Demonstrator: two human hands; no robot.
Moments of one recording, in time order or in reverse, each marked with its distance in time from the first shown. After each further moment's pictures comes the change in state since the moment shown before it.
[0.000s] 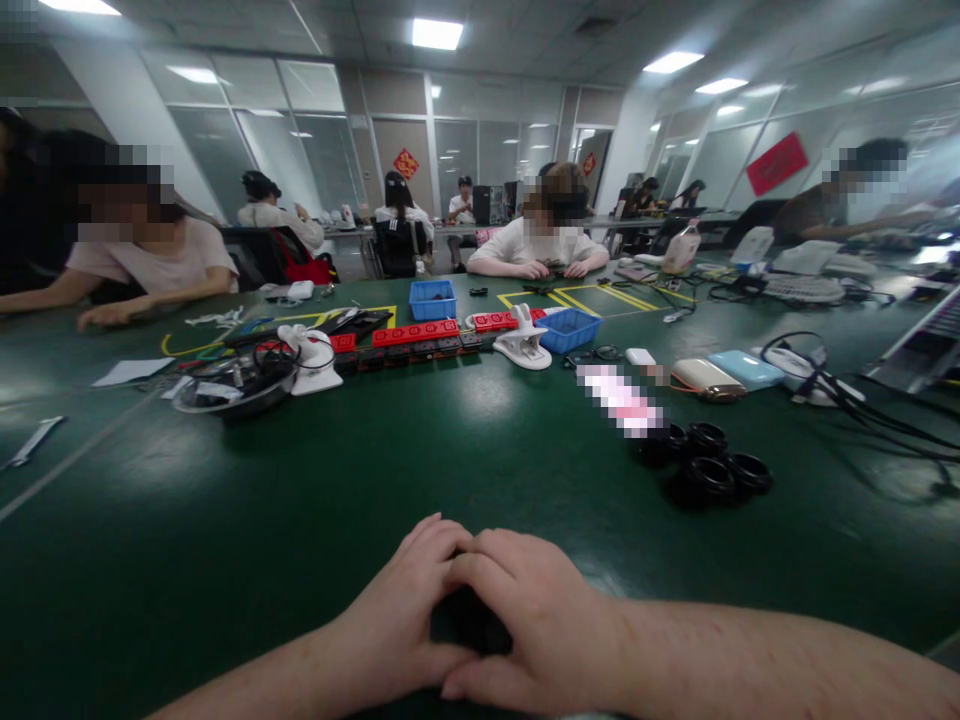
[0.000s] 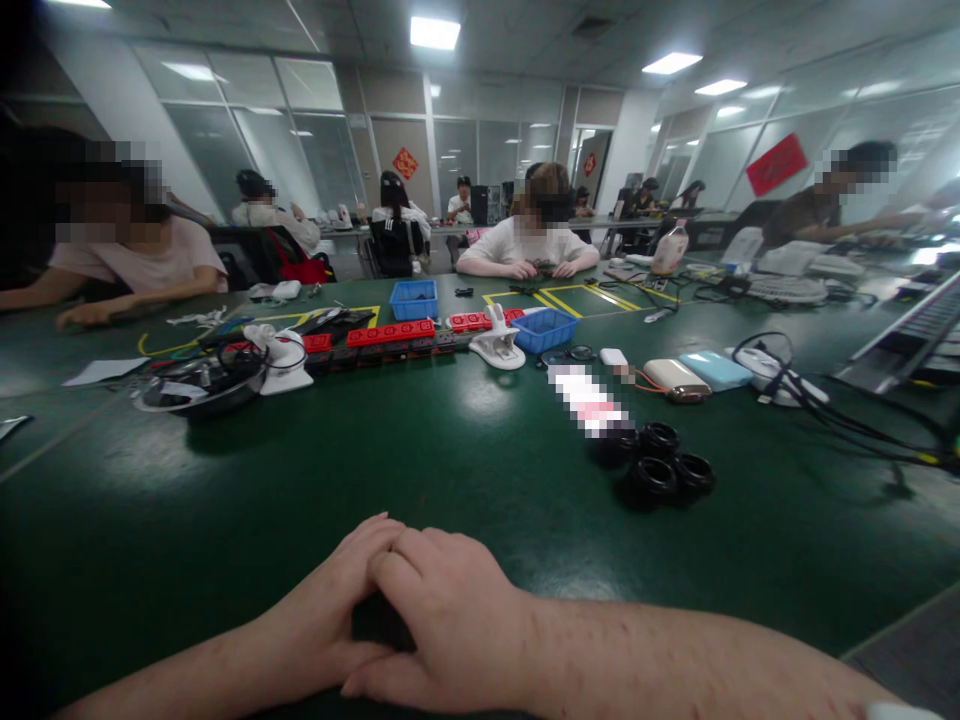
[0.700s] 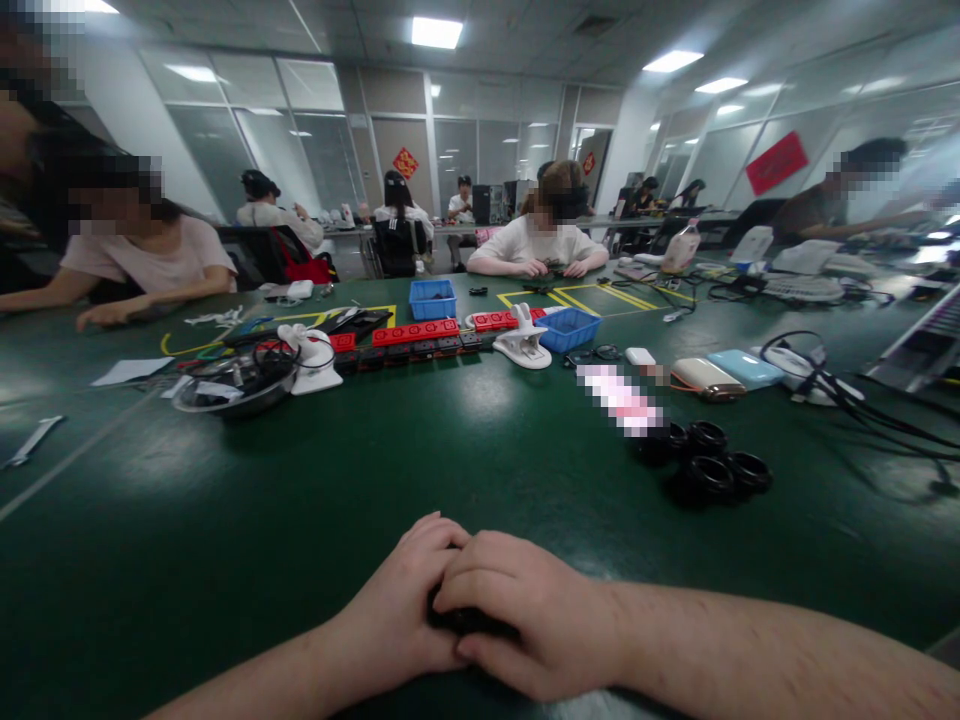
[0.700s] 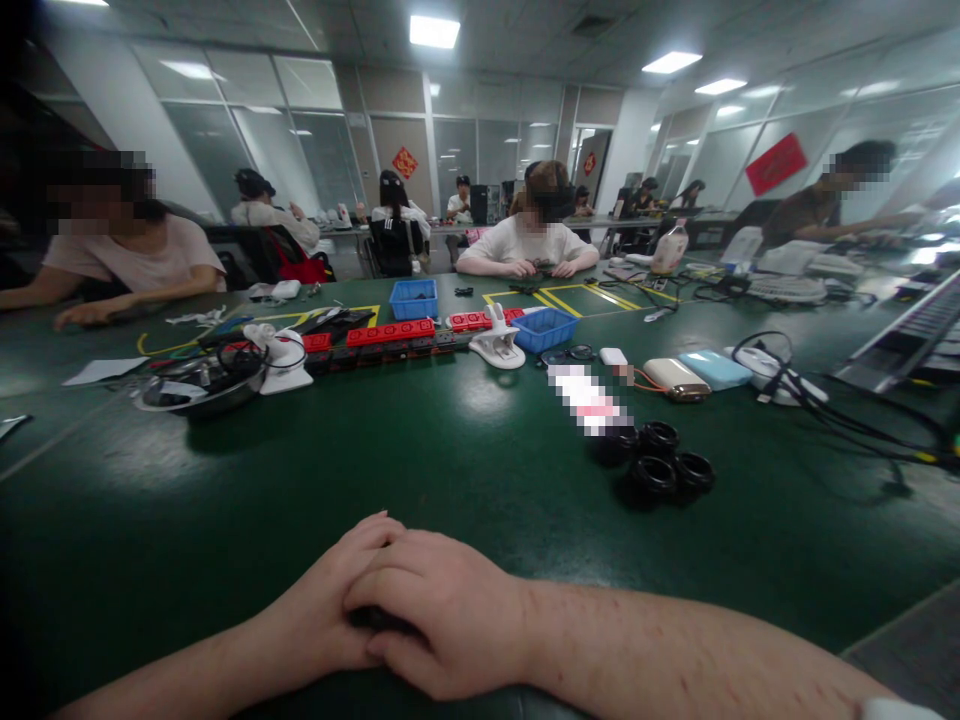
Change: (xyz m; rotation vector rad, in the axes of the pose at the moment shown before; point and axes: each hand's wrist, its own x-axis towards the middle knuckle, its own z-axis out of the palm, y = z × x) left_hand 0.003 0.006 0.000 -0.062 0.092 -0.029; right_hand 0.005 0.008 -0.004 0.276 -0.037 -0.301
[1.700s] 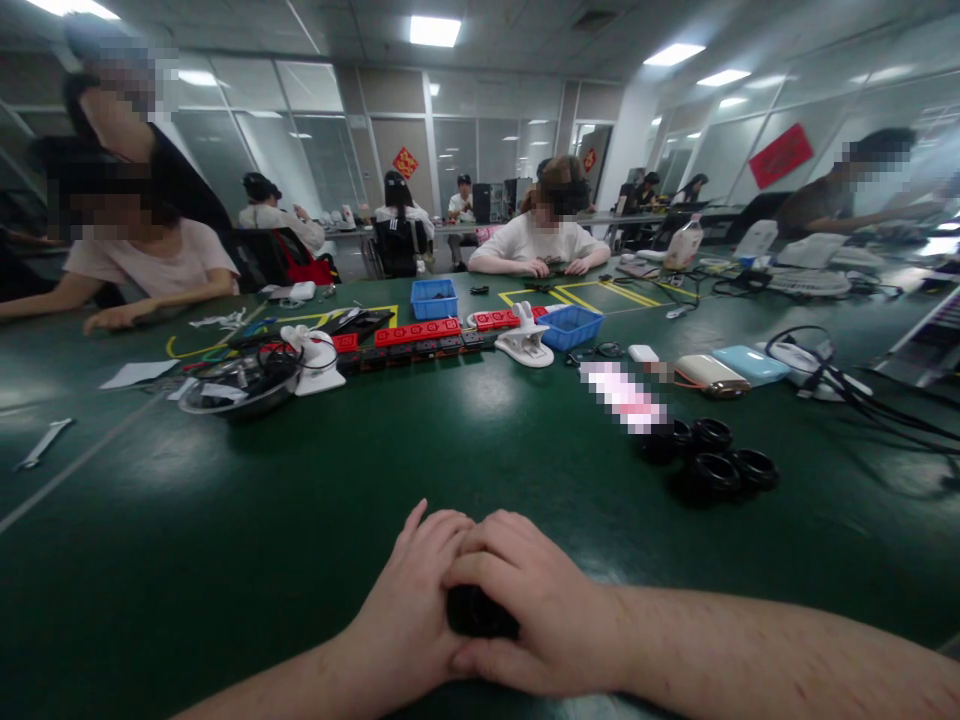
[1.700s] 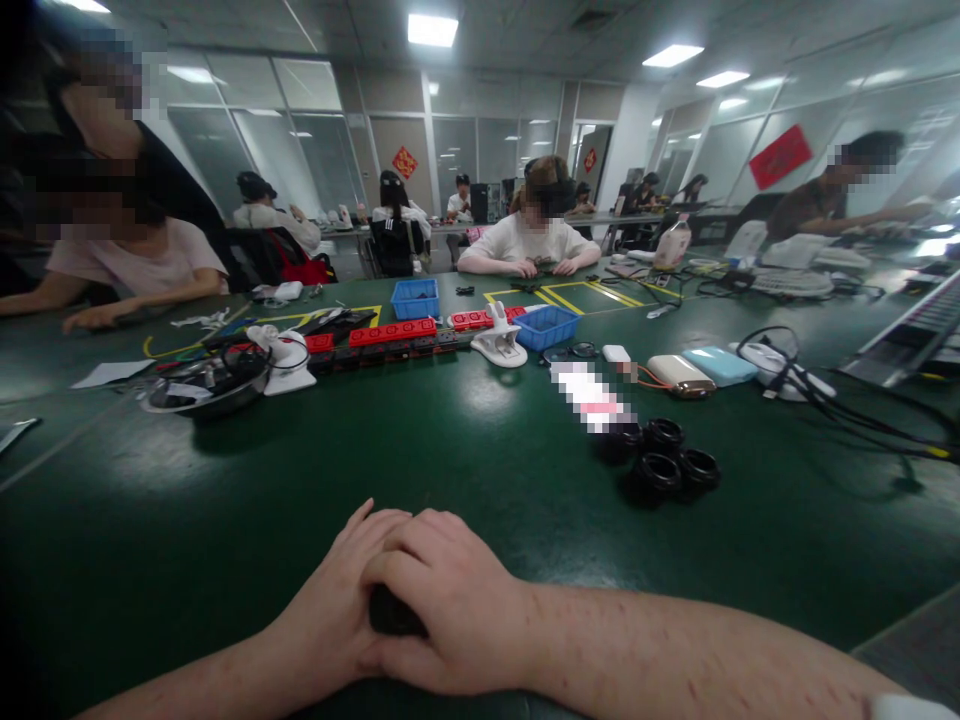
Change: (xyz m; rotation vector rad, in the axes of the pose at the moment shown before) left_hand -0.004 -0.002 0.011 0.218 0.086 -0.010; right_hand -0.002 -0.003 0.005 -0.115 0.040 0.190
